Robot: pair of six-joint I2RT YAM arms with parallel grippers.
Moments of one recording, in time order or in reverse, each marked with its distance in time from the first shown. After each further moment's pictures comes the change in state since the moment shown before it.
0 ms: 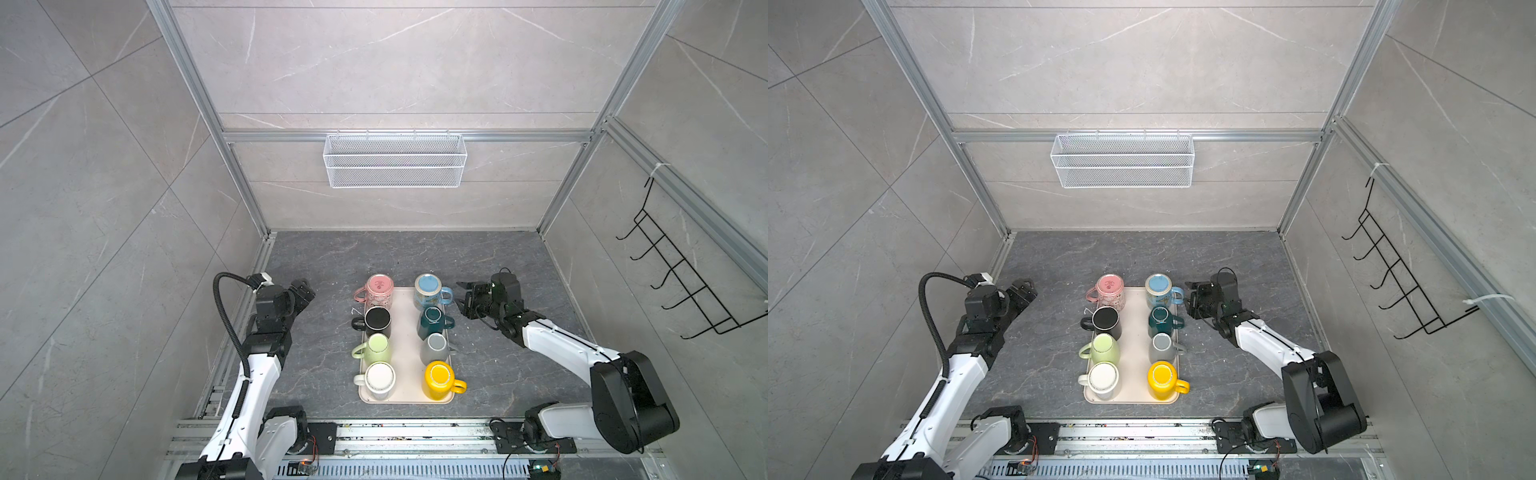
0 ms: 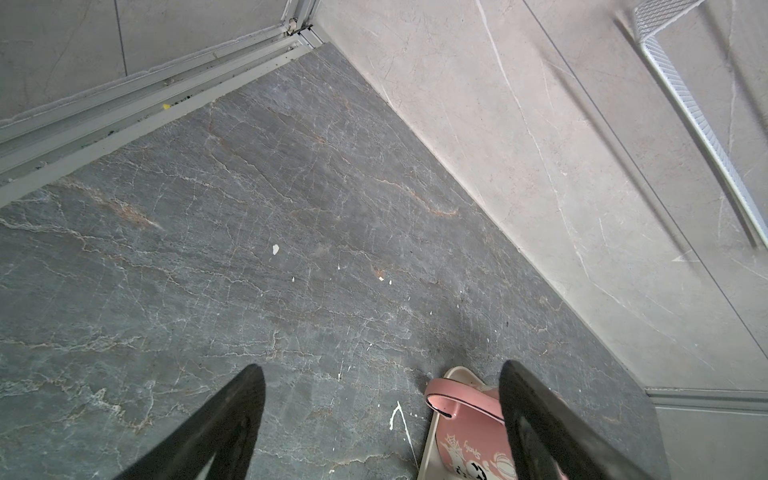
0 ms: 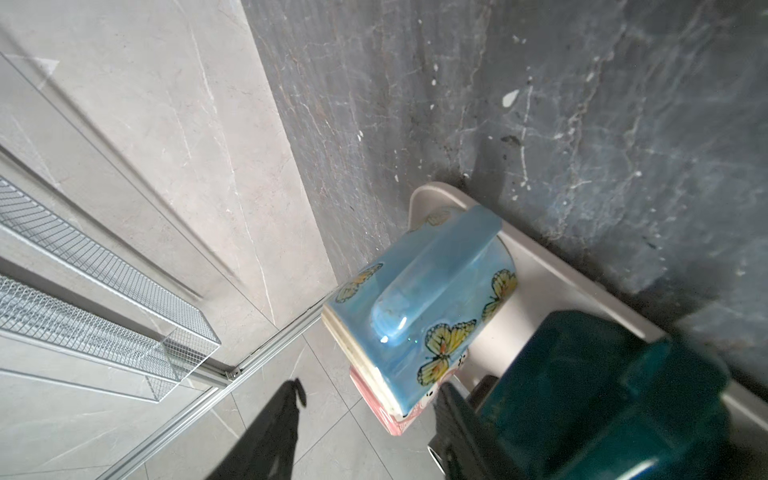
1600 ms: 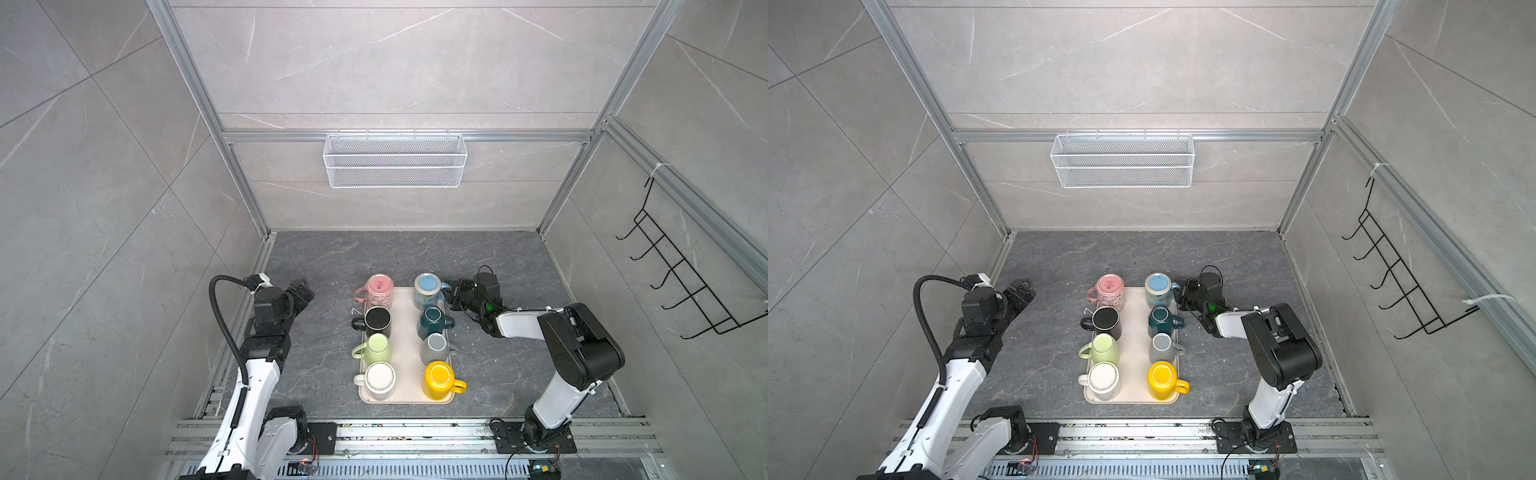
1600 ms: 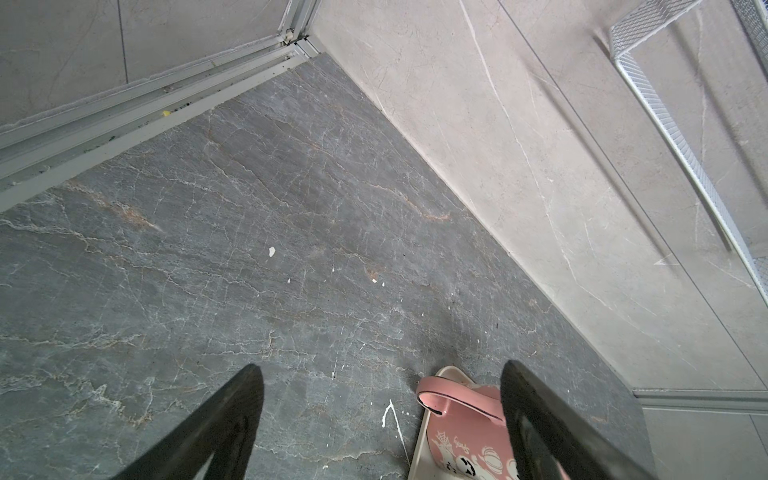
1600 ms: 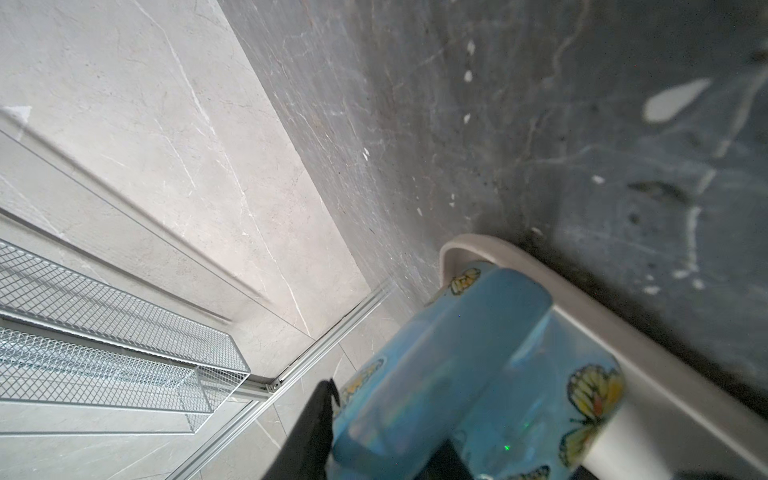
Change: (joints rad) left arm 0.000 -0.045 0.000 -0.016 -0.001 -0.005; right arm 0.022 0.370 0.054 0.437 0.011 0.144
